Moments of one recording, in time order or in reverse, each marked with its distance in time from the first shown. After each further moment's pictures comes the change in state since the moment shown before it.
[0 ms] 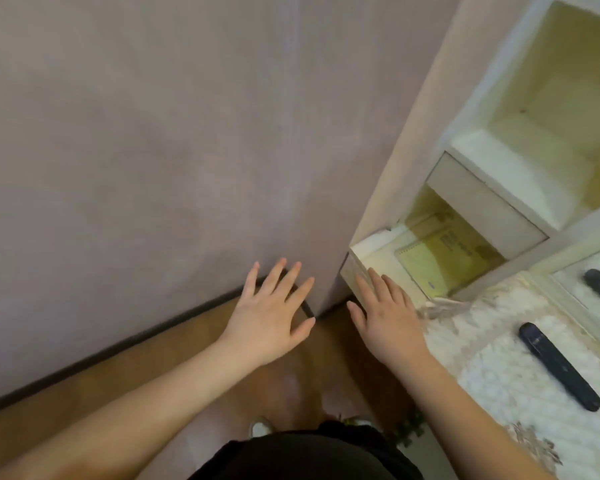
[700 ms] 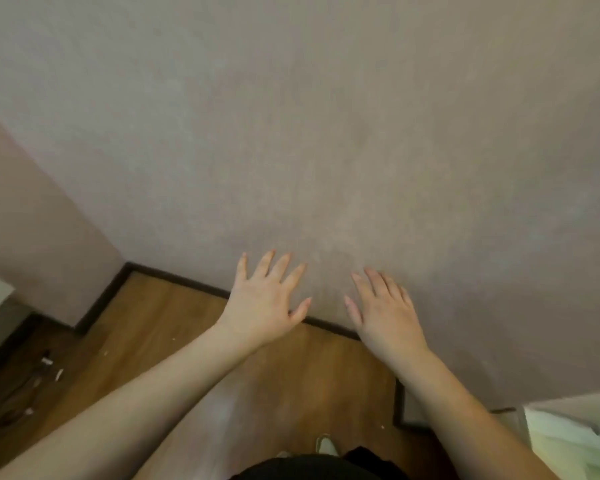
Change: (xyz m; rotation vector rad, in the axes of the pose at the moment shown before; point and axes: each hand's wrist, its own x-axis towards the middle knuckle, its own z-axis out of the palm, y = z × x) left_hand -0.150 -0.139 -0.048 -0.014 0.080 -0.917; right_hand 0.075 -0.249 -0.054 -0.043 -0.037 -0.826
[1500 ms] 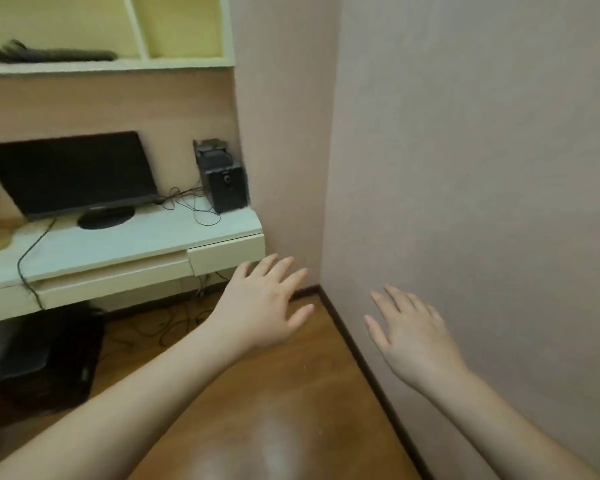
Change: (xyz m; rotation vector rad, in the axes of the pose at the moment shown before) left_hand -0.175 -0.127 -0.121 0.137 0.071 -0.855; right_hand 0.058 -0.219 -0.099 -0.060 0.046 -0.926
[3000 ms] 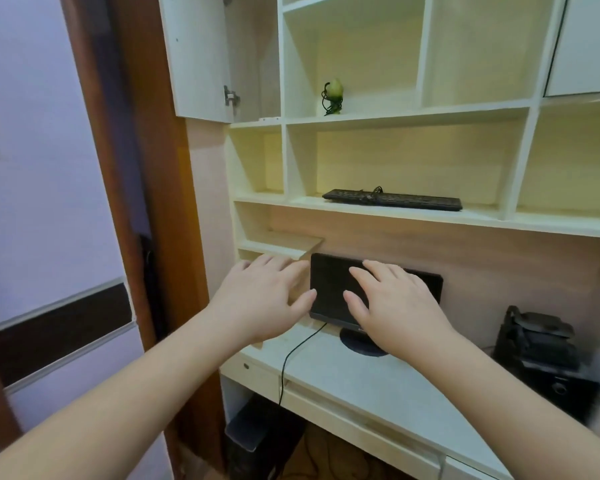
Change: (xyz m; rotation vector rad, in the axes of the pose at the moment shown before) left_hand -0.038 -0.486 -0.142 0.250 0.140 -0.917; right_hand 0.356 -0.533 -0.142 0.157 0.356 -0.984
